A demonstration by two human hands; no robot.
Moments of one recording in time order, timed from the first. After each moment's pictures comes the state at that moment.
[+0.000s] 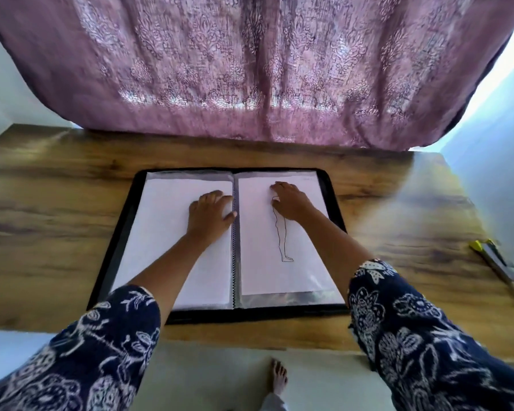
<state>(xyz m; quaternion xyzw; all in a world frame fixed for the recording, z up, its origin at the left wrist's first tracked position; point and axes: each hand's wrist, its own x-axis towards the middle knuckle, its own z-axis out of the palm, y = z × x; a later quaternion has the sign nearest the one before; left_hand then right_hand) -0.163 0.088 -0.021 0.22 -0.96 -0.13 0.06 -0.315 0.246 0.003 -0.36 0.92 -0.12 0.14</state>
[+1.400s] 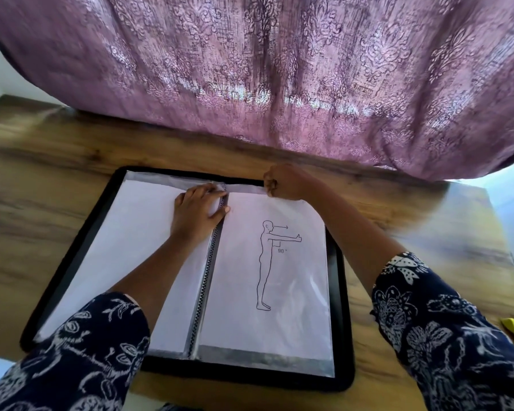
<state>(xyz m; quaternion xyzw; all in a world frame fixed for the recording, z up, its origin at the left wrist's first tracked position) -0.220 0.066 -0.044 0.27 -0.94 -0.15 0.16 -0.437 0.196 0.018 -0.58 0.79 -0.11 0.15</state>
